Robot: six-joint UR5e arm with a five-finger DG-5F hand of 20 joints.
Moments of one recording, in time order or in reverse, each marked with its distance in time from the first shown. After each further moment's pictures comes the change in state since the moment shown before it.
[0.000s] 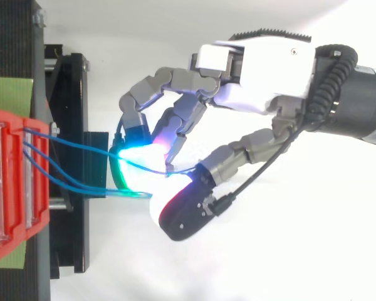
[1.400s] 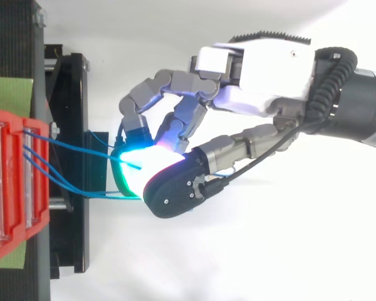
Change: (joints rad) arm 0.005 0.000 0.000 0.001 0.010 0.008
